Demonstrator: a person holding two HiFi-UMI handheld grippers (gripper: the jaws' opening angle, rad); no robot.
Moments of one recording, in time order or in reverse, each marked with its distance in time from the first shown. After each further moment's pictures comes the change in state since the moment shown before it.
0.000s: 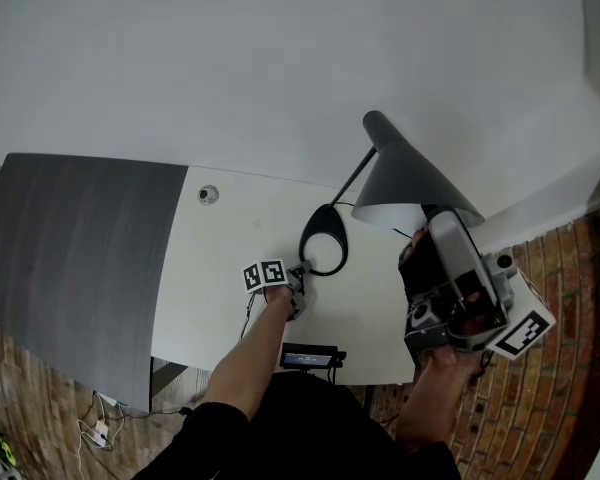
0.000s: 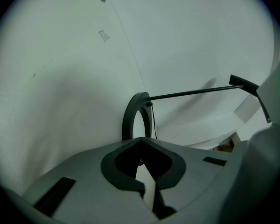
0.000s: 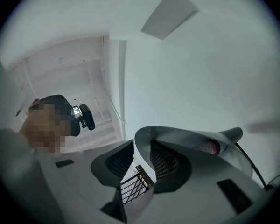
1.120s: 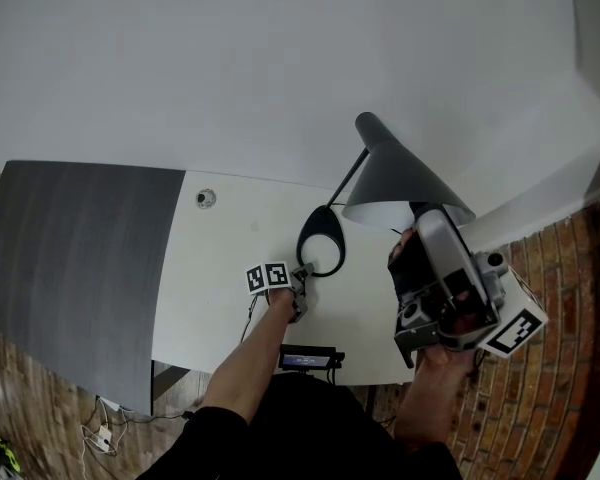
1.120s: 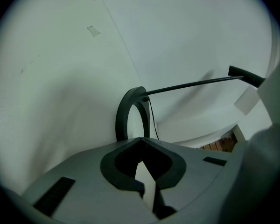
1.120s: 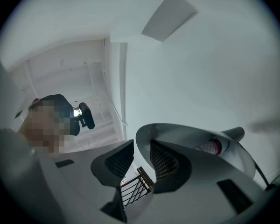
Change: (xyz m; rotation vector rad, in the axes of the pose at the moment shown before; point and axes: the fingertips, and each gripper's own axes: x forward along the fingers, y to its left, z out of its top) left arm 0.005 -0.007 -0.008 0.054 0.034 0.011; right arm 0.001 0.004 -0.001 0.003 -0.025 0.016
